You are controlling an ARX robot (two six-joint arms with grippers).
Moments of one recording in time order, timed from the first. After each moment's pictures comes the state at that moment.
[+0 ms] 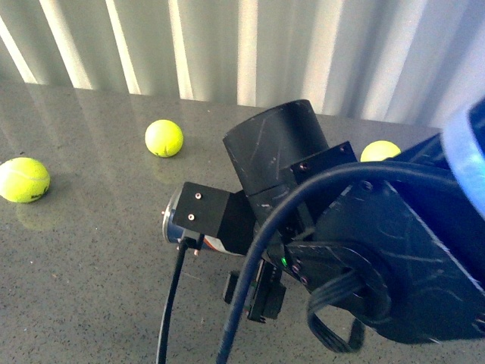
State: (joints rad) left arm 0.00 0.00 0.02 0.00 0.00 0.00; right arm 0.63 2.15 0.97 0.40 0.23 -0.85
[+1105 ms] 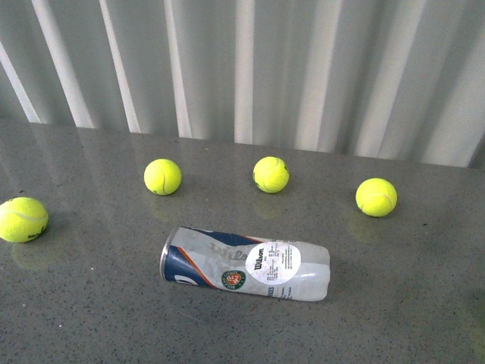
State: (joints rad) left arm 0.00 0.00 0.02 0.00 0.00 0.00; right arm -0.13 0.89 0.26 0.78 0.05 -0.29
